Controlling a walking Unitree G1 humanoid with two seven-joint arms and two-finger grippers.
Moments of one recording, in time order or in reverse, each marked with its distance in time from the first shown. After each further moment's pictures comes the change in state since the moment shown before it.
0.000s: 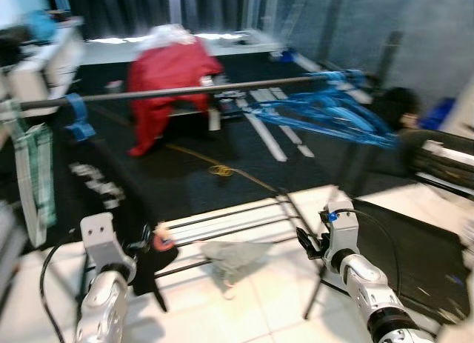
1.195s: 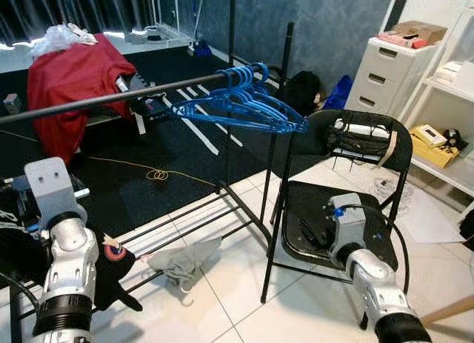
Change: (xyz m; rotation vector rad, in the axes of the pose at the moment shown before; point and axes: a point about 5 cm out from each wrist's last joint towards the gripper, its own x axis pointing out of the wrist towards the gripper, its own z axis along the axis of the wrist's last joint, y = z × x) left arm 0.026 0.035 0.086 0.325 -0.199 0.611; right arm -0.013 0.001 0.014 -0.025 -0.070 0.025
